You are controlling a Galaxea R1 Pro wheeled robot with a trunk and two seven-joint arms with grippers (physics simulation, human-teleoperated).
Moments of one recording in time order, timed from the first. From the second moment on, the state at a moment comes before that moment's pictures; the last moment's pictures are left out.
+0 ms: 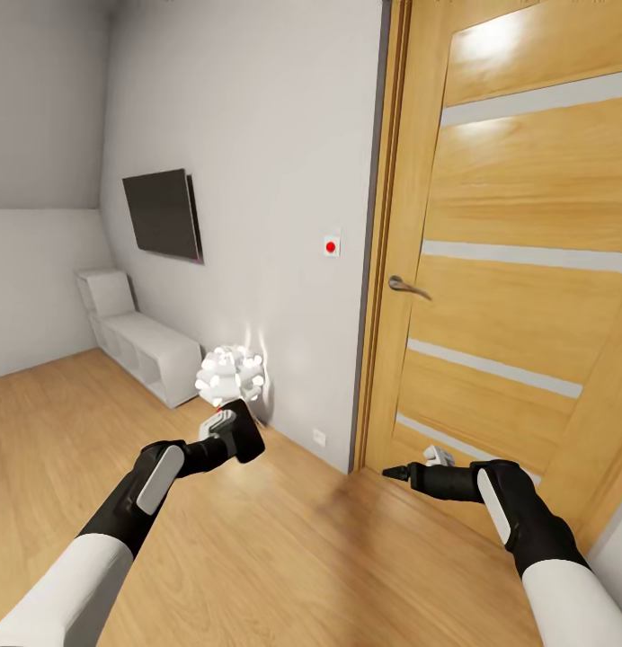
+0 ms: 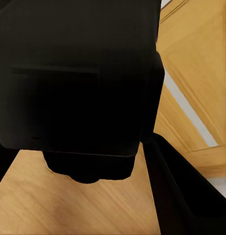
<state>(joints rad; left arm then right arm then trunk) -0.69 0.08 -0.06 -0.85 0.70 0.70 -0.09 -0.61 -0.12 -0.18 -0.90 -0.06 0.93 0.71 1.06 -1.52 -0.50</state>
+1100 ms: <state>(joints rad) -0.69 0.08 -0.06 -0.84 0.70 0.70 -0.11 -0.61 -0.12 -0.18 -0.90 -0.06 0.93 0.71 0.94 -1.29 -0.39</state>
